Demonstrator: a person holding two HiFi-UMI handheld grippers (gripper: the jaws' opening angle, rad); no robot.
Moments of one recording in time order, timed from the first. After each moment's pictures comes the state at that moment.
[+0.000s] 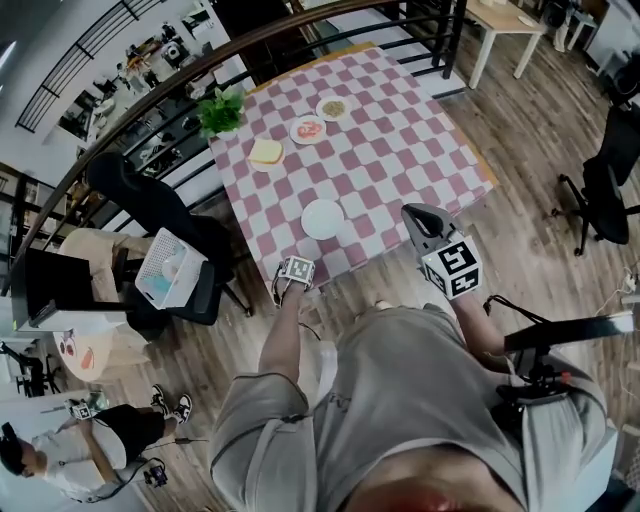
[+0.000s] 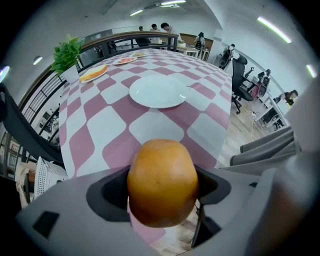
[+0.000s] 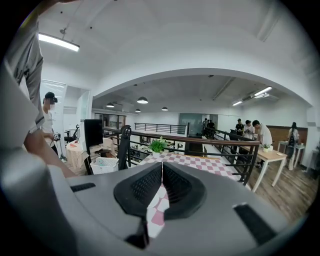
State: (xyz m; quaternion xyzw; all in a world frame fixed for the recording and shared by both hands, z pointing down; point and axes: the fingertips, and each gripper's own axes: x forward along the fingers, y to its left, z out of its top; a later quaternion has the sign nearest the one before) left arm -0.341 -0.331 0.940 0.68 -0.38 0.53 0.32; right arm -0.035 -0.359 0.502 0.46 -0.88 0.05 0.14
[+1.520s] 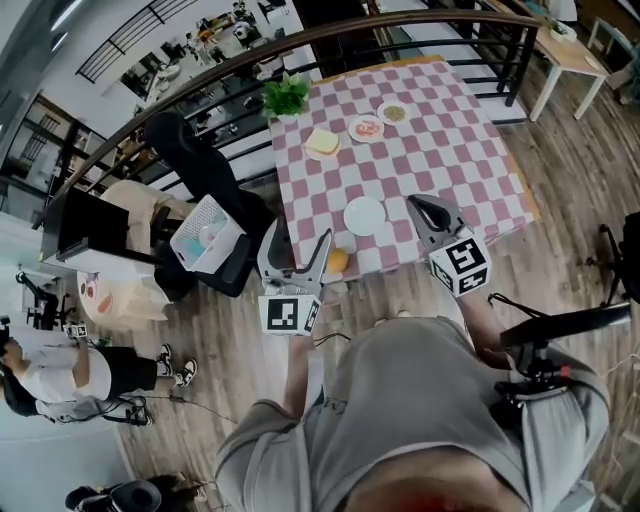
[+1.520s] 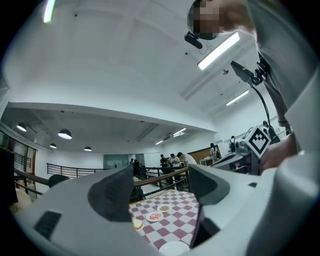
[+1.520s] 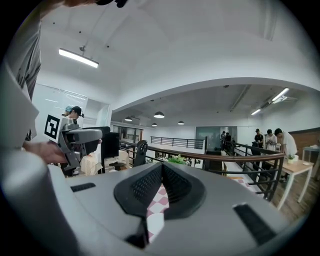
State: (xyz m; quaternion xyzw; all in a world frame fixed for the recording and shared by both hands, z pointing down) left arm -0.299 -0.294 0.399 0.79 -0.60 -0.02 -0.10; right arm -0.112 -0.370 0.451 0.36 -0.93 0.00 0.06
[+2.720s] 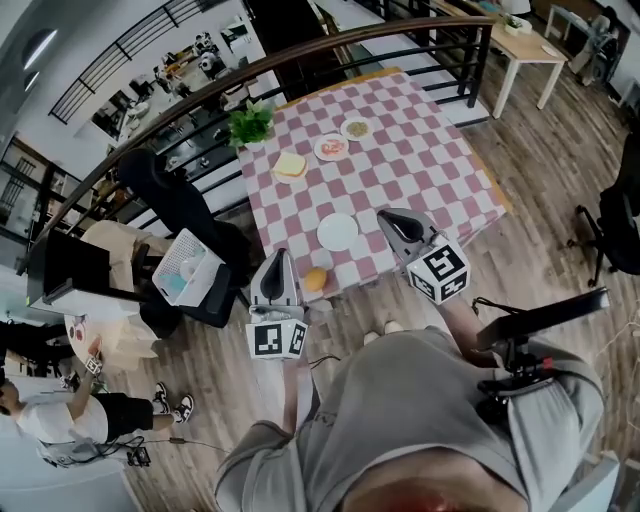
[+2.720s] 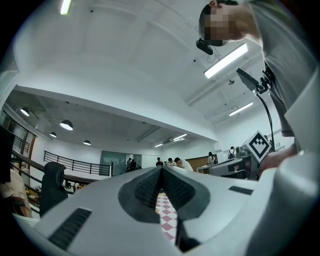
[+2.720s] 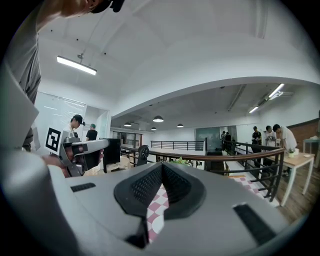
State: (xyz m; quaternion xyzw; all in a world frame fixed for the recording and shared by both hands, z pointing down) left arm -0.290 -0.277 0.409 0.80 -0.60 -0.07 -0.06; right arm -0.103 -0.349 0.440 0.36 -0.93 0.01 0.03
